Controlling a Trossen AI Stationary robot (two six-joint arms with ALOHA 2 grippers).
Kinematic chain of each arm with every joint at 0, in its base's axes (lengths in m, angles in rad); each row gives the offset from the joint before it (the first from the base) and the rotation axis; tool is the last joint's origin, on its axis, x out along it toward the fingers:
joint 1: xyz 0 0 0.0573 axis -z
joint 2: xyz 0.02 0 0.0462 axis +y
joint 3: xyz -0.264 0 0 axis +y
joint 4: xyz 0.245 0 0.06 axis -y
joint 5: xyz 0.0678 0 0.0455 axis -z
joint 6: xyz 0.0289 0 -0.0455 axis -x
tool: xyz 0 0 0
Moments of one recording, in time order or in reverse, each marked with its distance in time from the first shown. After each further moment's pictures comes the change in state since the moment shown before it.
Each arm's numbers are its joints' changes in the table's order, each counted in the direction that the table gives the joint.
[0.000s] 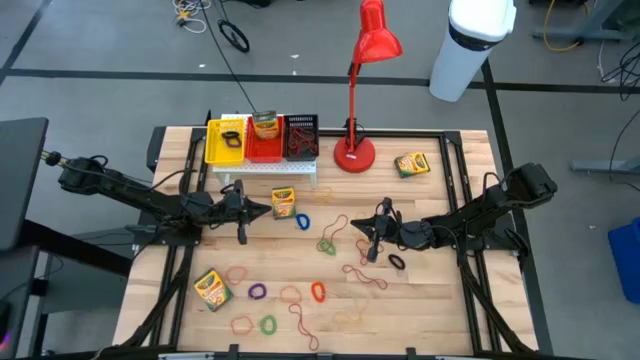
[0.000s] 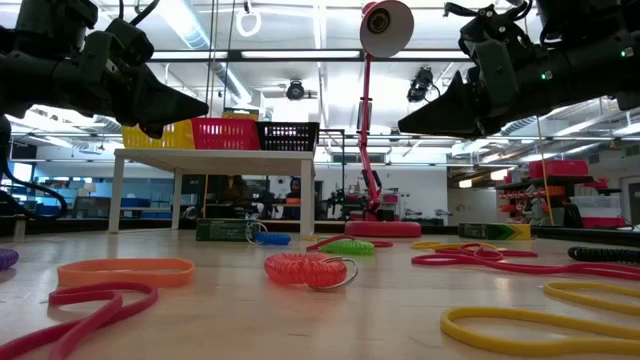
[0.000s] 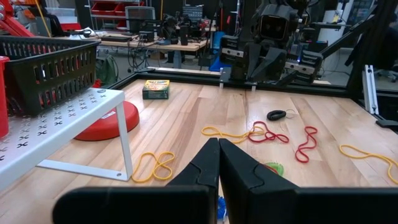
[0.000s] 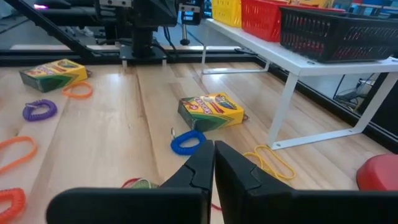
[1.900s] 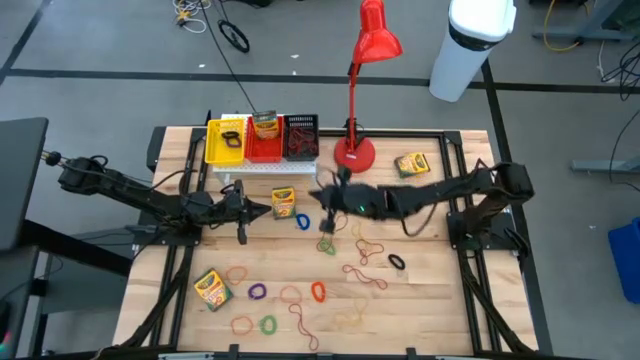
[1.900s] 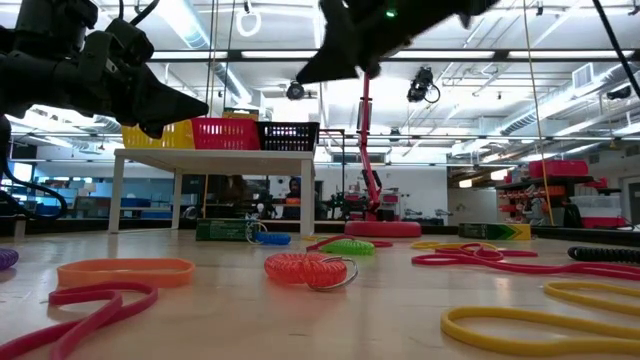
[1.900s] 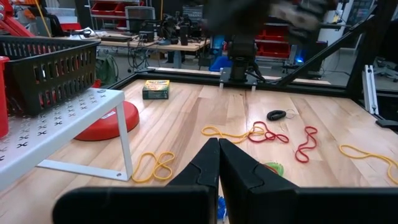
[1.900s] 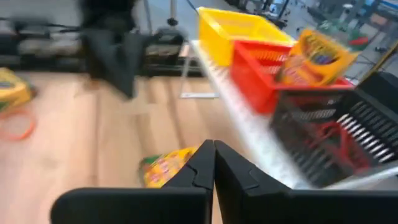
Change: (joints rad) left arm 0.000 0.000 0.000 0.000 0.000 0.000; right arm 0.256 0.155 -0.721 -0.704 -0.204 0.150
